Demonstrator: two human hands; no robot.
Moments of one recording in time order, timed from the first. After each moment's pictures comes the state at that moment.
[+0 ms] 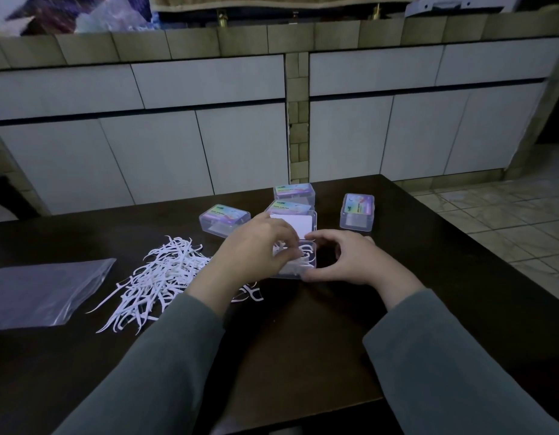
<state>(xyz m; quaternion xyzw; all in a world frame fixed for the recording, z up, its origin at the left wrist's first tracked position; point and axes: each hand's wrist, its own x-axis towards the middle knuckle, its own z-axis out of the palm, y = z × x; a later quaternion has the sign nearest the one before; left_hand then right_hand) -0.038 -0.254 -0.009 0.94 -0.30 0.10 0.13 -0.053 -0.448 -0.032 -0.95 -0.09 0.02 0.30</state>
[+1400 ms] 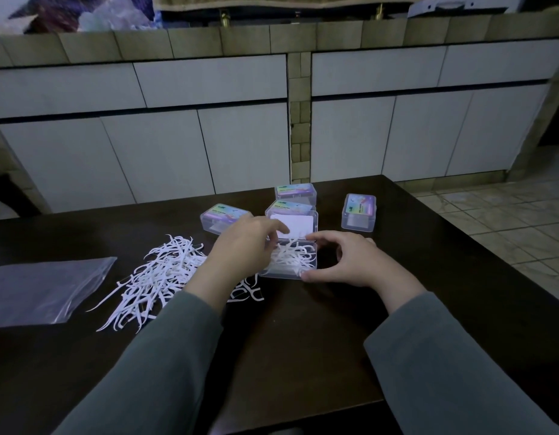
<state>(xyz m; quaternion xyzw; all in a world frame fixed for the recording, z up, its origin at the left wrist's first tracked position) -0.028 -0.246 -0.014 0.97 -0.20 0.10 0.13 -0.053 -0.446 -0.033 -0.95 -0.08 0.02 0.30</state>
